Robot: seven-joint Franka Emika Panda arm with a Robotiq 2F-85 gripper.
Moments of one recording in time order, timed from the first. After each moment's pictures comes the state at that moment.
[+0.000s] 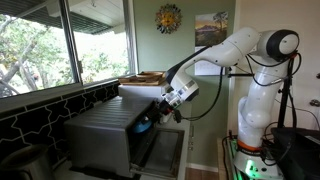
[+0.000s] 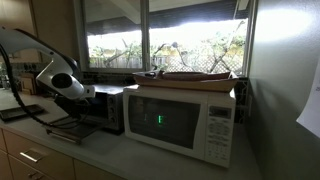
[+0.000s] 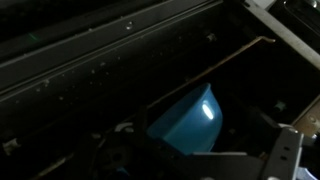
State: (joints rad) arm -0.02 -0.31 0.44 -2.54 1.97 2.75 -1.33
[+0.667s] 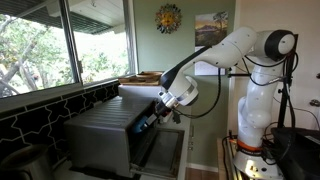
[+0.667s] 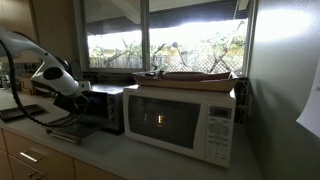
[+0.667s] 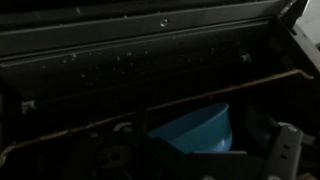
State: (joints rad) arm 0.01 -0.23 0.56 -2.47 1.82 3.07 -1.33
